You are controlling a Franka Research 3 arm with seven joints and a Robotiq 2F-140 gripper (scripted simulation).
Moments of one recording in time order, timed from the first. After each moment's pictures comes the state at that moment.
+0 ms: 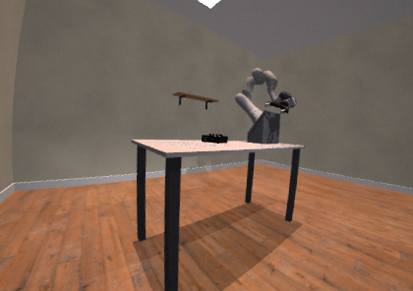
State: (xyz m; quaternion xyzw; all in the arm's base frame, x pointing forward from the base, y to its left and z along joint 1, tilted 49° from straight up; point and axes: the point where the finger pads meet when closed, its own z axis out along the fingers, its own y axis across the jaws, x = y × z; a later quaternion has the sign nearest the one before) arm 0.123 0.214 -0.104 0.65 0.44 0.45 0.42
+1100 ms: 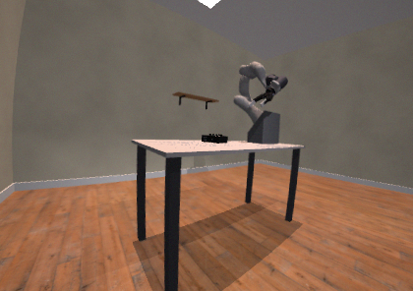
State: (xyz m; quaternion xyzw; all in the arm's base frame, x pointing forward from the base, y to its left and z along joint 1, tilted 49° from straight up) arm 0.287 0.192 -0.056 0.79 0.11 0.40 0.46
